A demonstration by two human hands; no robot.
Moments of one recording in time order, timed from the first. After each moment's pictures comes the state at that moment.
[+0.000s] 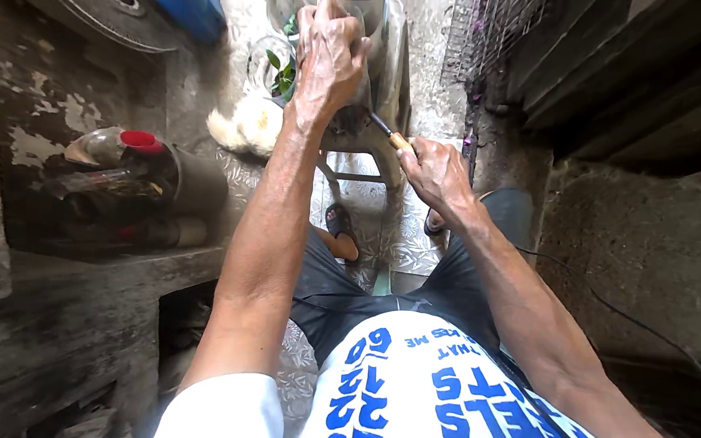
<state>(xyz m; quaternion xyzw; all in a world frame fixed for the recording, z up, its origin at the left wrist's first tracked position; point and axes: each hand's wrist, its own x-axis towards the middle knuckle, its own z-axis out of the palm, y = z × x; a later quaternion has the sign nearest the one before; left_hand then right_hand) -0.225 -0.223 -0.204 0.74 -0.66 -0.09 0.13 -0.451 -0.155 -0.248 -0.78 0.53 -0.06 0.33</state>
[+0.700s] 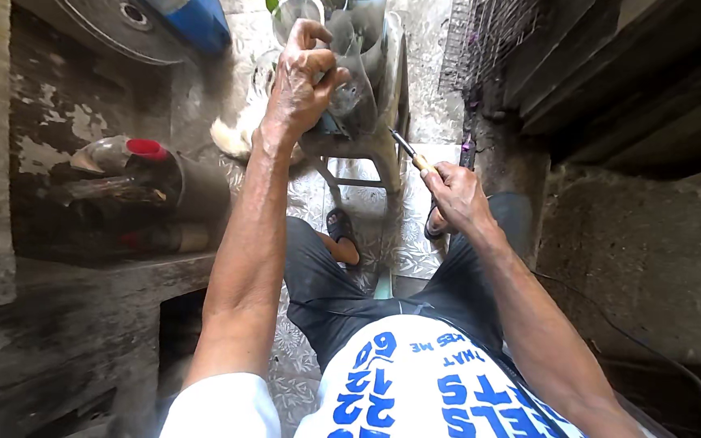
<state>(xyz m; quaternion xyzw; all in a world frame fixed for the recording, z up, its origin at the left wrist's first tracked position) -0.180 -0.187 -0.204 0.62 -0.74 -0.11 0.23 -0.499 -0.128 -0.271 -0.72 0.53 -0.16 0.41</state>
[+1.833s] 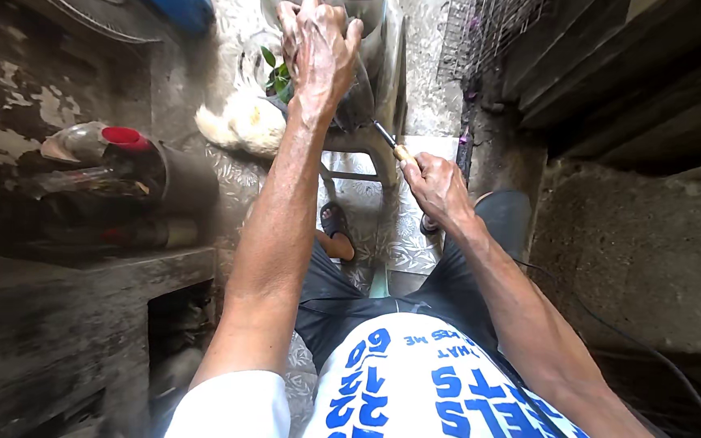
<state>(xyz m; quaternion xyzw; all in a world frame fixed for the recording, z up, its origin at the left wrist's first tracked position) -0.221 -0.239 -0.216 0.81 -0.58 -0.04 0.09 -0.456 -0.146 -0.275 -0.75 0.54 -0.09 0.36</state>
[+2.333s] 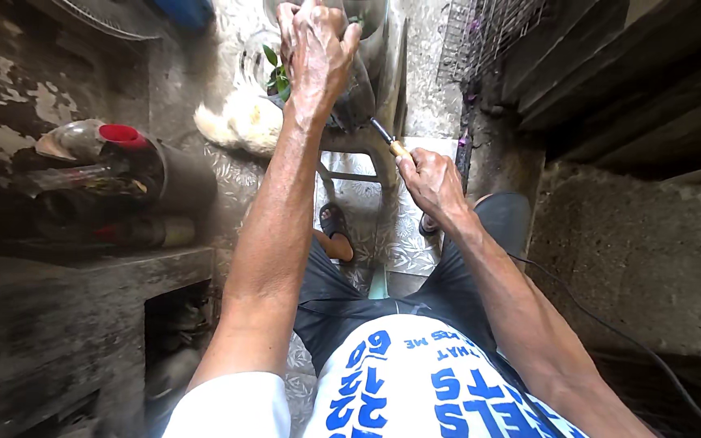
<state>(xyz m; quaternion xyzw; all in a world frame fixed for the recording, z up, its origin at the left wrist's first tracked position) -0.209 -0.237 -0.219 0.80 -0.59 -0.05 0.11 -0.443 -0.153 -0.272 -0.75 0.55 -0.07 0.35</state>
